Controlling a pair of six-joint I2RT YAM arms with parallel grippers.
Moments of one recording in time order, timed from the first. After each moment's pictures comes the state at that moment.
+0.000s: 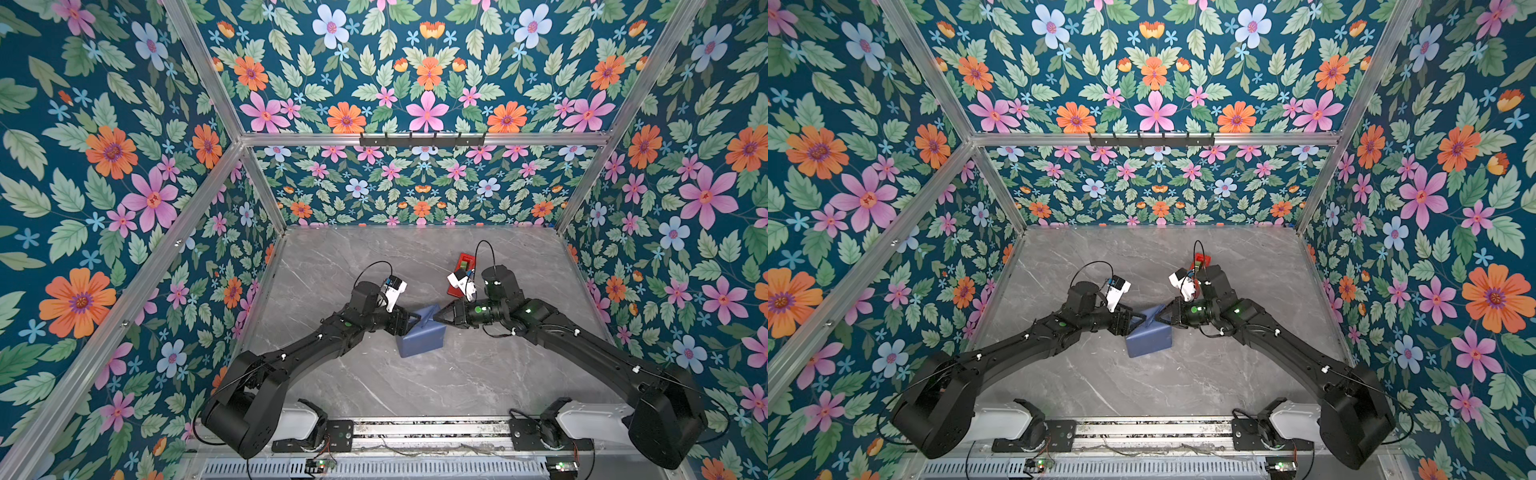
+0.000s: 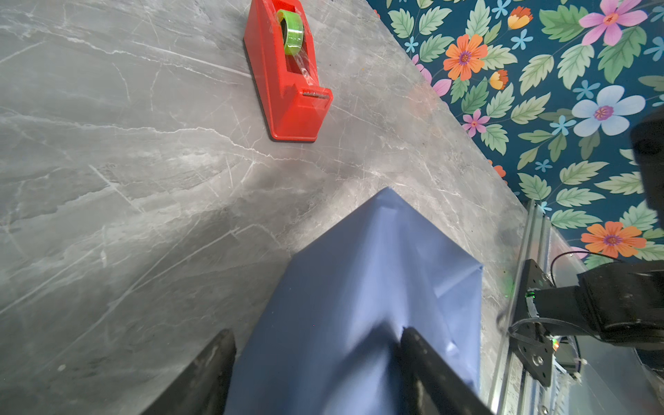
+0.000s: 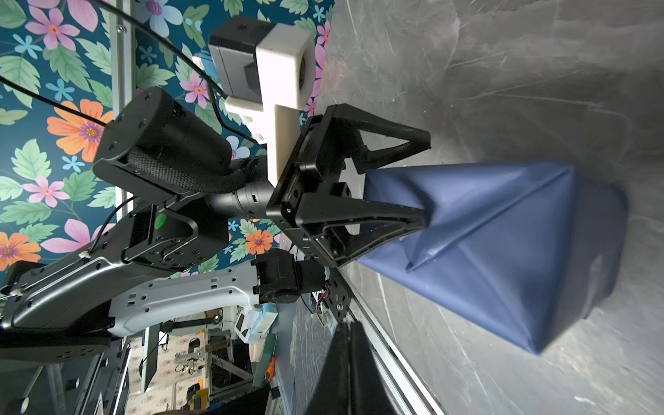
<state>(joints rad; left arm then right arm) -0.58 1.35 0.65 0.08 0.46 -0.24 0.59 1.29 0.91 -0.23 -0.73 0.77</state>
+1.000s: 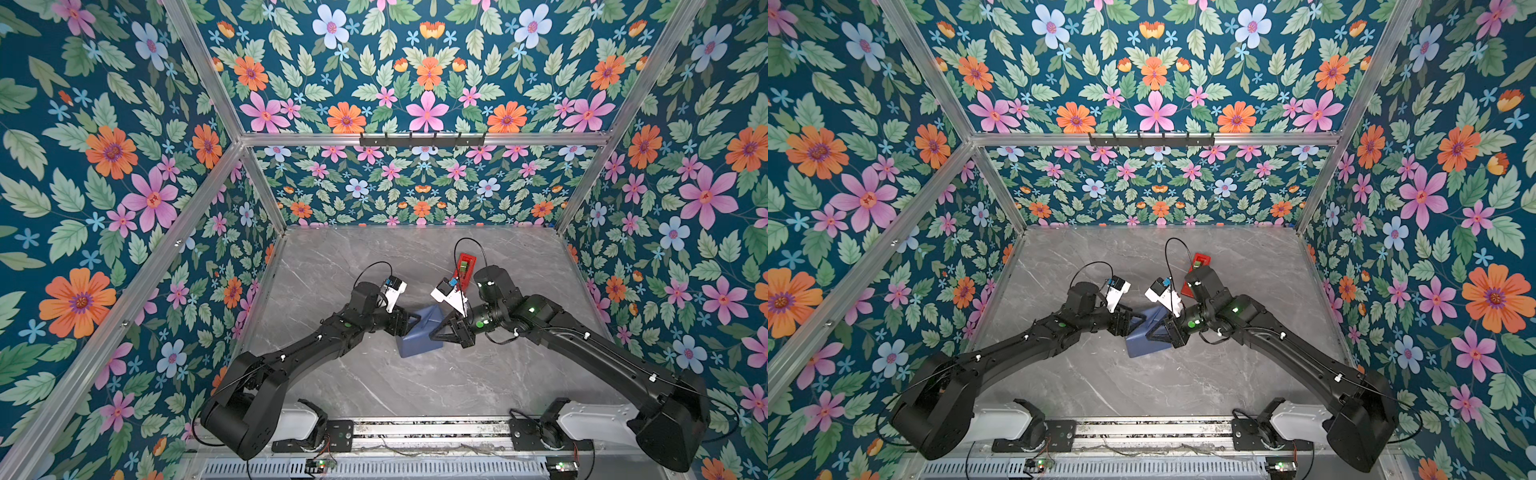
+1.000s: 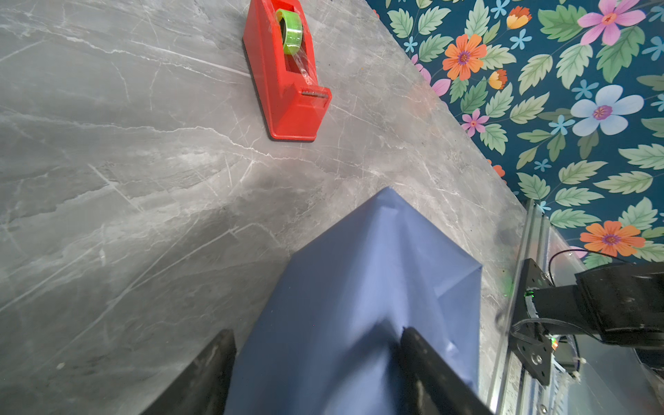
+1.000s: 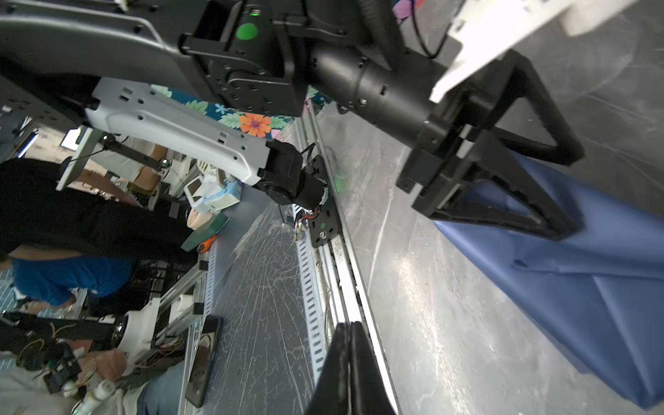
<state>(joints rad) -0.58 1.34 0.65 0.08 0.46 -0.24 0.71 1.24 1.05 -0.55 -0.85 0.13</state>
